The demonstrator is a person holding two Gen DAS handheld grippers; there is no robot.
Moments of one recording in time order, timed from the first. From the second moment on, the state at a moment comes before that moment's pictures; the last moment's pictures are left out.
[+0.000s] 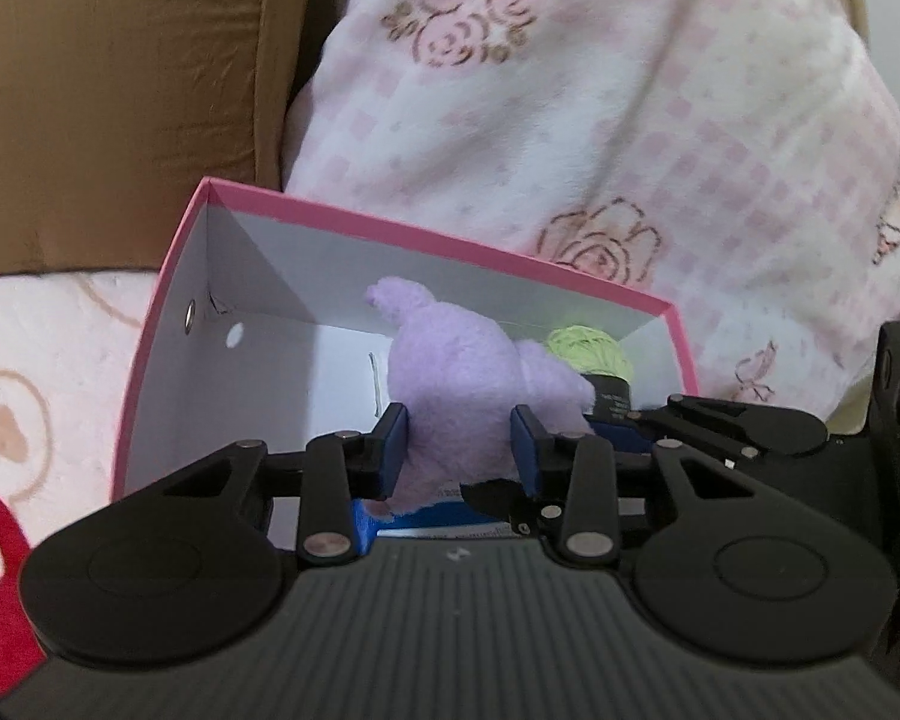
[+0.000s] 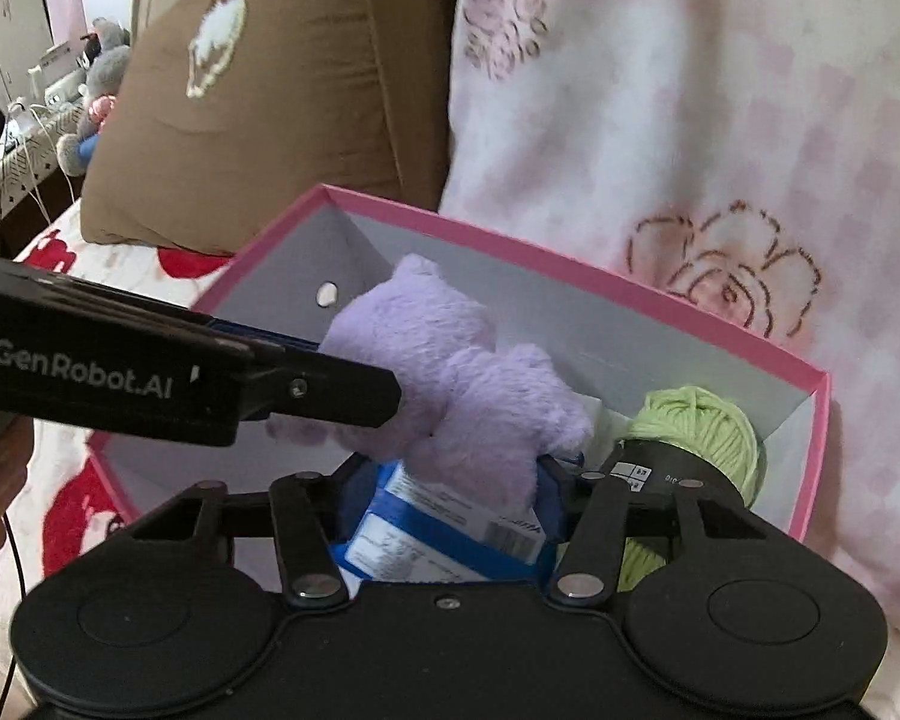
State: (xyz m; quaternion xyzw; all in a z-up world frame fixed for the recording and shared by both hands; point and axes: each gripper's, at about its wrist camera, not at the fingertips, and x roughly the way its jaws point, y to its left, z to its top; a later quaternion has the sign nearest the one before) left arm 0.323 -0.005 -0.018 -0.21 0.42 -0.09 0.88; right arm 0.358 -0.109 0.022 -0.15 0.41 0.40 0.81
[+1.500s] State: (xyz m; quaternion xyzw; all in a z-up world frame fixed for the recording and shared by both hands) left arm 0.311 -0.011 -0.026 -0.17 0.46 -0.03 0.87; right arm 0.348 -0.131 0.006 -0.12 0.42 0.36 0.83
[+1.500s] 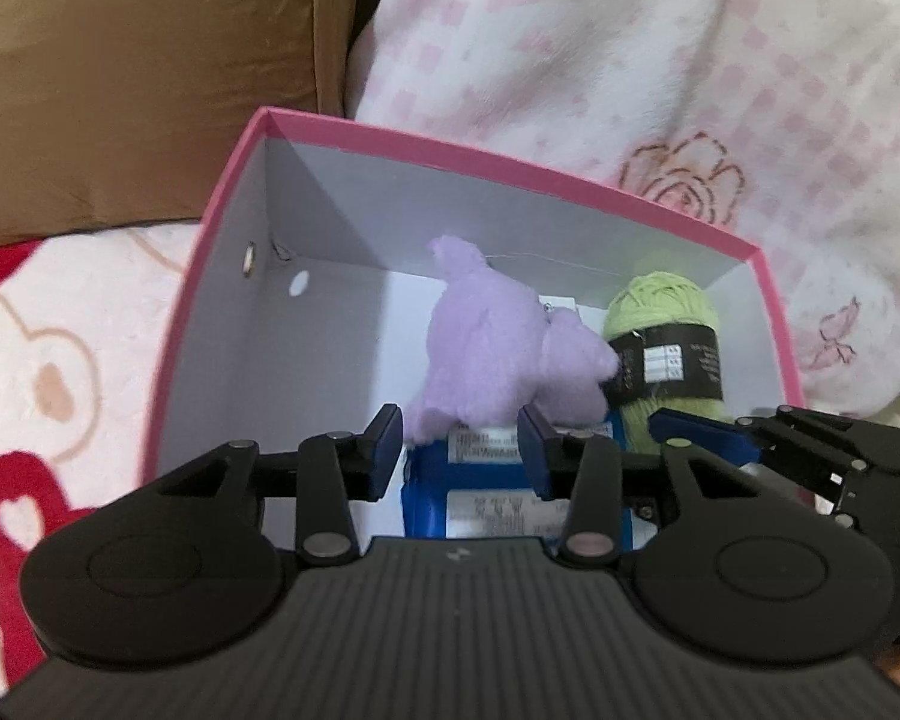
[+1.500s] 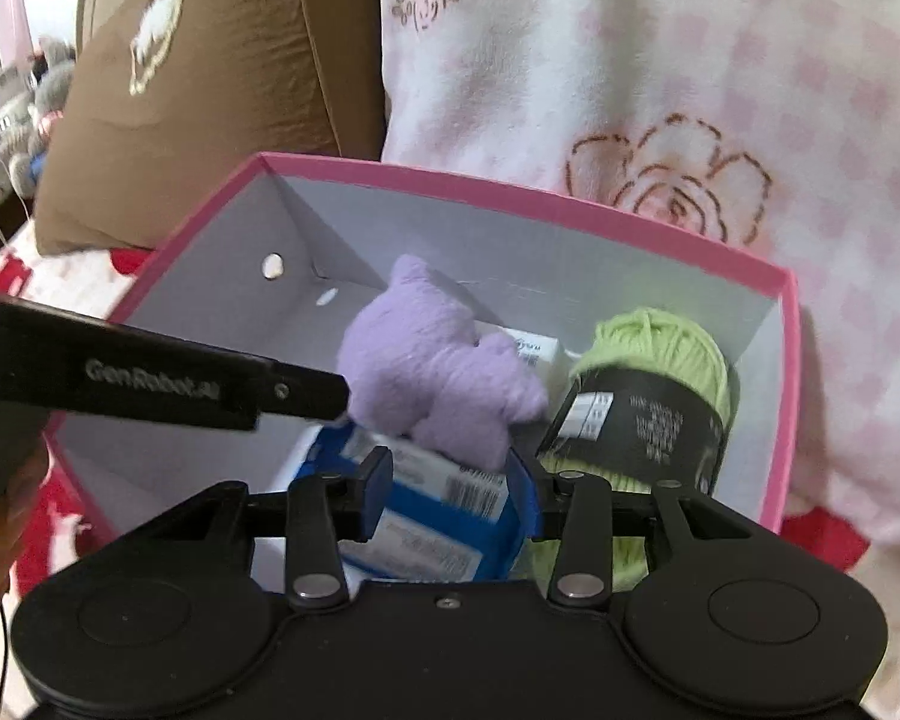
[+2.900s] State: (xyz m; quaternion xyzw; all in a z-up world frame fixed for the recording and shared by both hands) left arm 0.133 -0.034 0.129 -0.10 0.45 -0.09 0.88; right arm 0.183 -0.199 0.132 -0.14 0.35 0.36 0.85
